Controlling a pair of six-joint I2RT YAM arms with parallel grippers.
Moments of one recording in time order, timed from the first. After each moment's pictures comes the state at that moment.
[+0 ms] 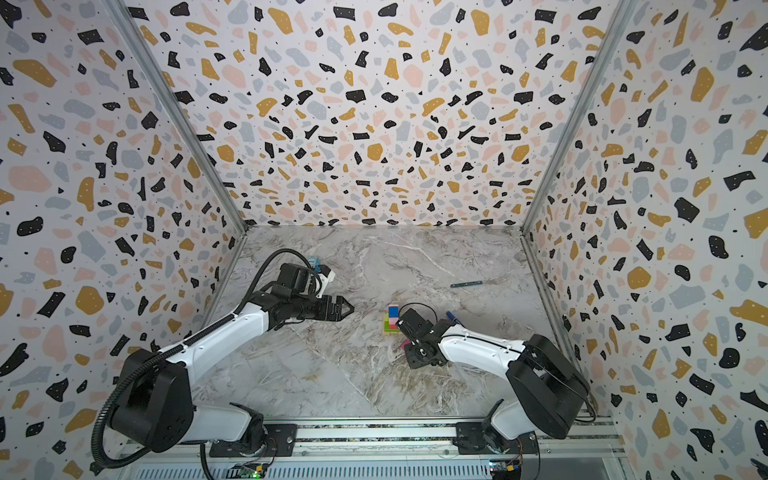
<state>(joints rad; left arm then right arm) -0.36 1.39 0.90 -0.43 0.44 -0.26 0.83 1.45 0.76 -0.60 0.09 0.45</state>
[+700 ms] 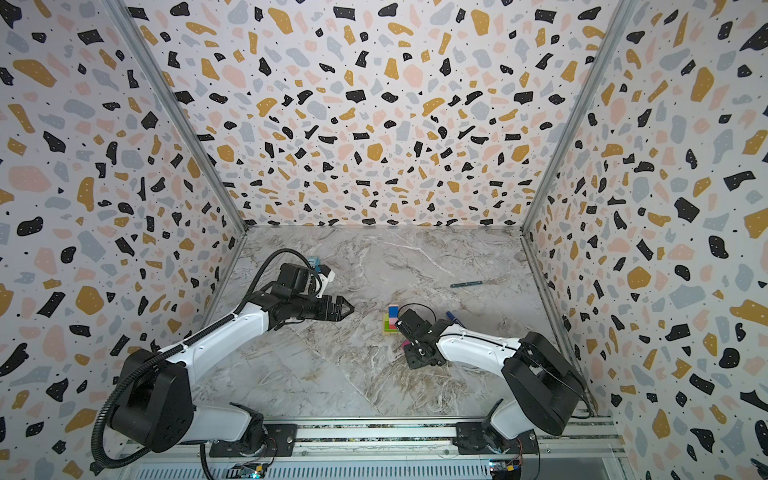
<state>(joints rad) -0.36 1.39 0.90 -0.43 0.44 -0.26 0.83 1.48 0.76 -0.59 0.10 0.45</state>
